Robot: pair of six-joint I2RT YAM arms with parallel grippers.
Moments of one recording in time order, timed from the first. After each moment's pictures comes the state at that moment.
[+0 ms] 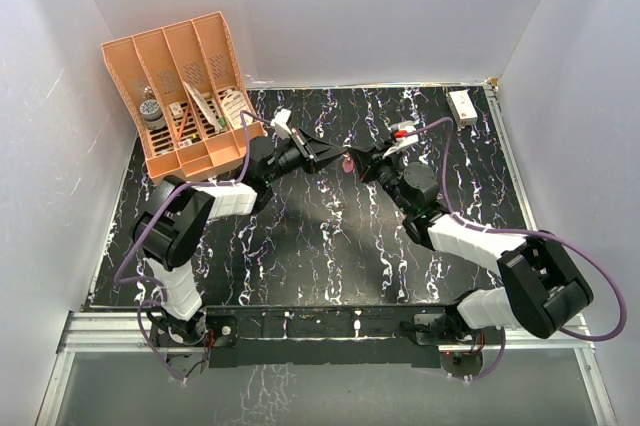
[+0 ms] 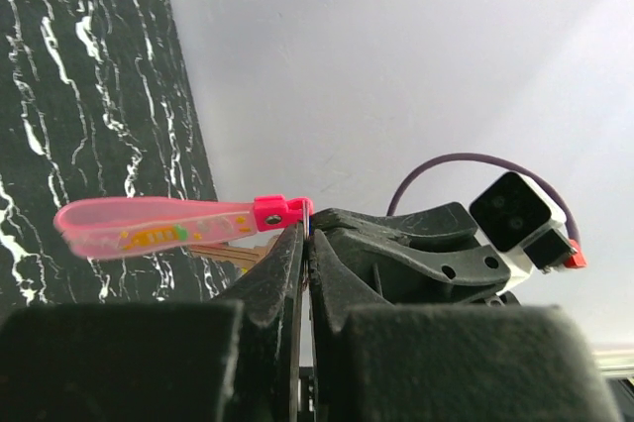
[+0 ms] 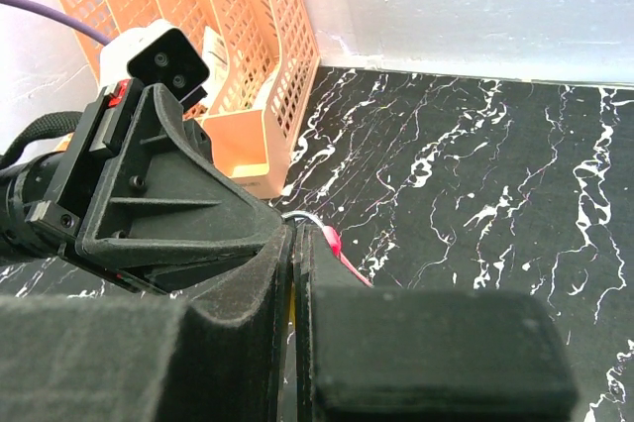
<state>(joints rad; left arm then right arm) -0.54 1.81 0.89 0.95 0.50 -1.42 0.54 1.33 0.57 0.85 0.00 0.29</state>
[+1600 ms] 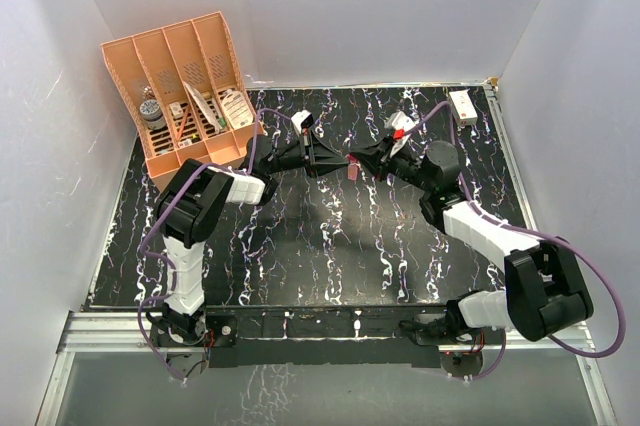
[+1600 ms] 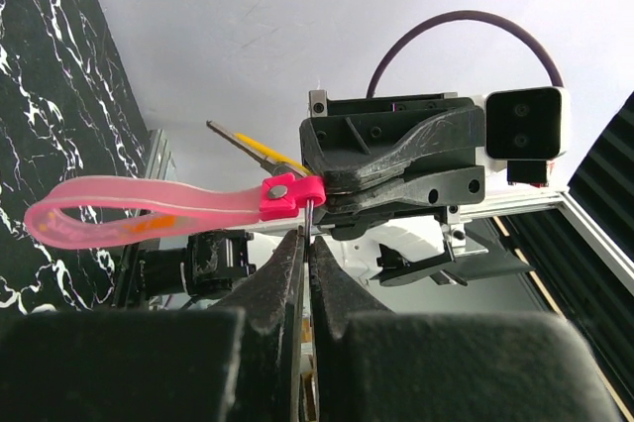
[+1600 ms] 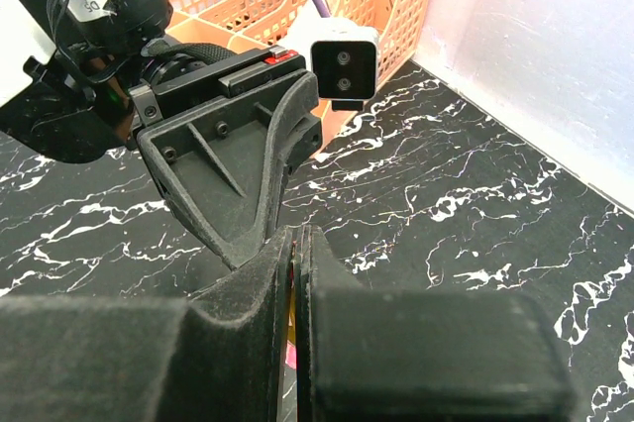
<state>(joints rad) -0.49 2.04 1.02 1.30 0.96 -1.78 0.34 1.30 0.66 0.71 -0.63 -0.01</state>
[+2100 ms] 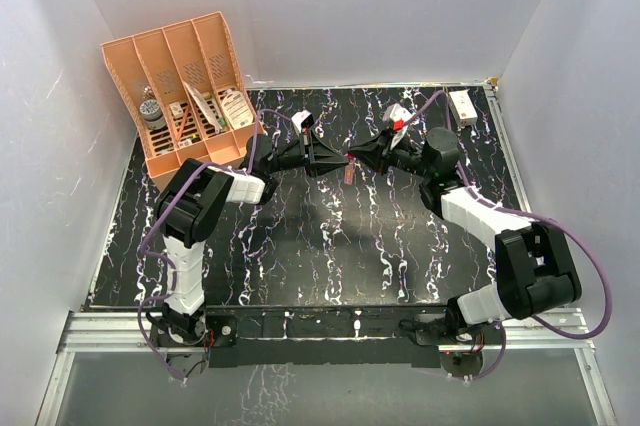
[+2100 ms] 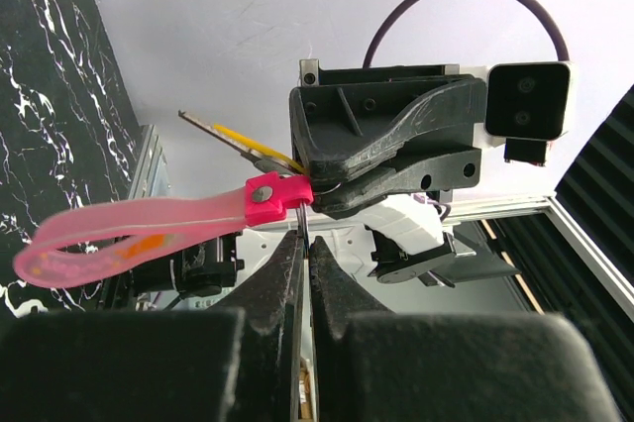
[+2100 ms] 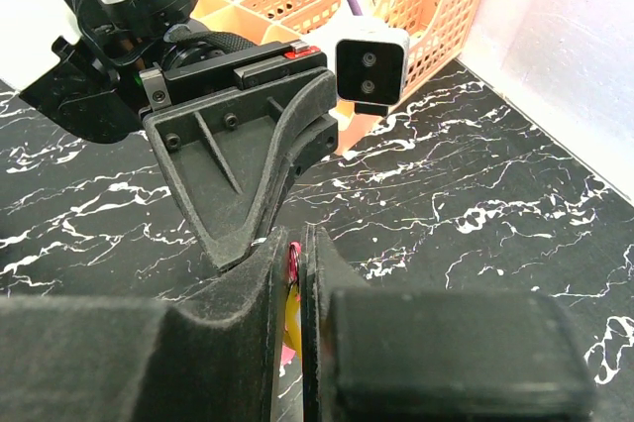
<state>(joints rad) -0.49 2.04 1.03 1.30 0.97 -1.82 0.28 1.41 0.76 0.69 -0.81 -0.02</state>
